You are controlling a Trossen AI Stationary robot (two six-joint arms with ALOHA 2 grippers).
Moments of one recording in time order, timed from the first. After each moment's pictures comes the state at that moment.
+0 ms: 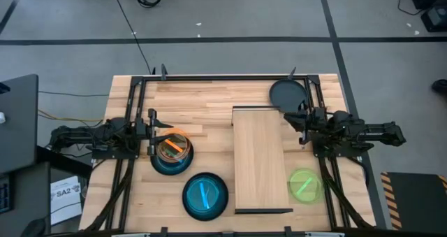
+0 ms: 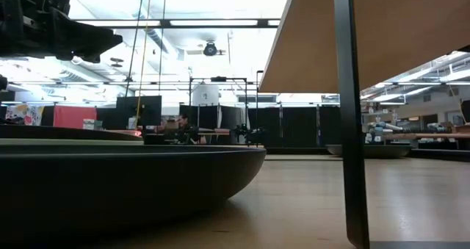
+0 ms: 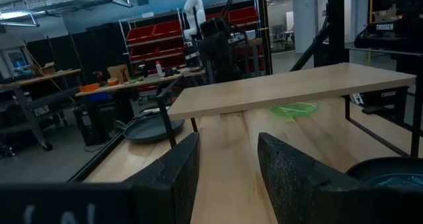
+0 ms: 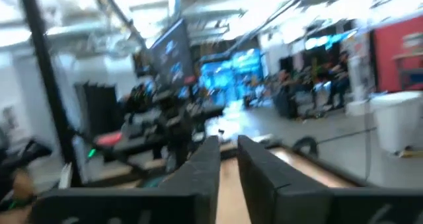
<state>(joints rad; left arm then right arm) -0.01 0.01 0.01 0.10 -0.08 0.17 -0.03 0.01 0.01 0.30 0.19 0.13</state>
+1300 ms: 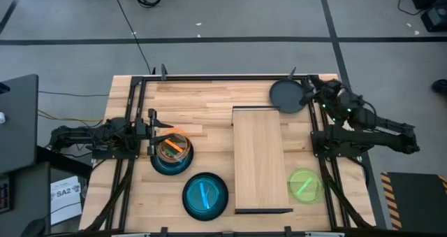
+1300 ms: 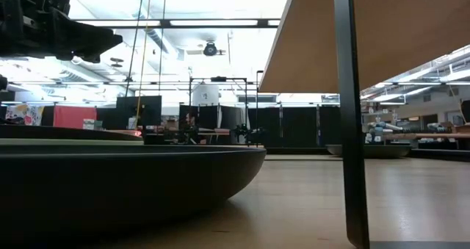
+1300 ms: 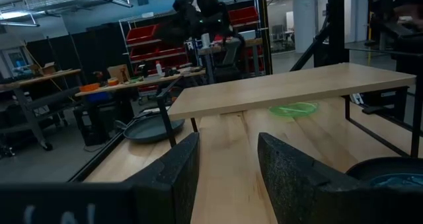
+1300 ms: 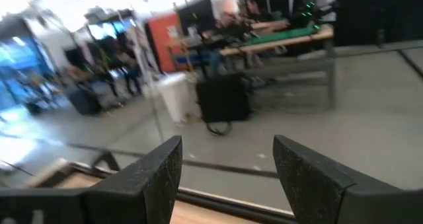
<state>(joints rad) -0.01 0.01 0.01 0.10 -0.08 0.17 -0.28 0.30 0.47 -0.18 0.79 0.24</state>
